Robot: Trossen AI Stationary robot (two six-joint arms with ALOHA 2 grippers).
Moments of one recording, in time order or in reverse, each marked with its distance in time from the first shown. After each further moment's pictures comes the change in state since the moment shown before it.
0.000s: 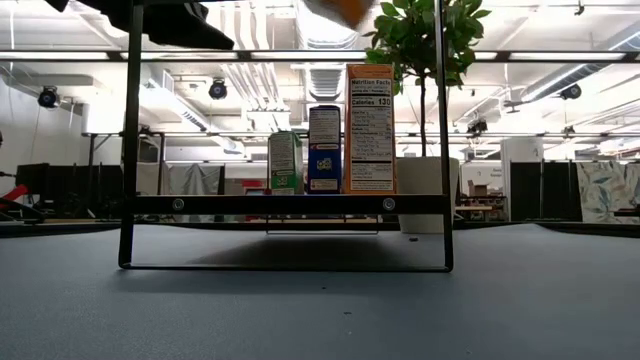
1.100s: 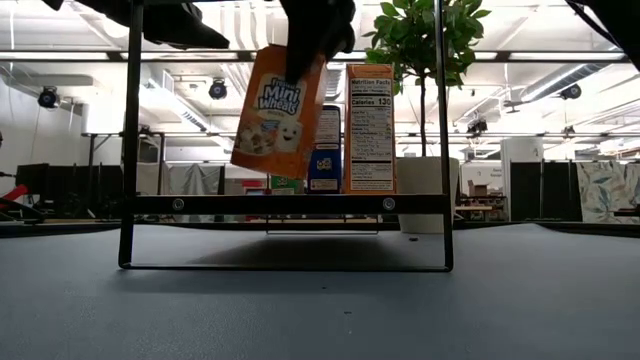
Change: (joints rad) left arm 0.000 -0.028 0.000 -0.027 0.000 -0.069; right arm -0.258 0.483 0.298 -0.035 -0.298 -0.545
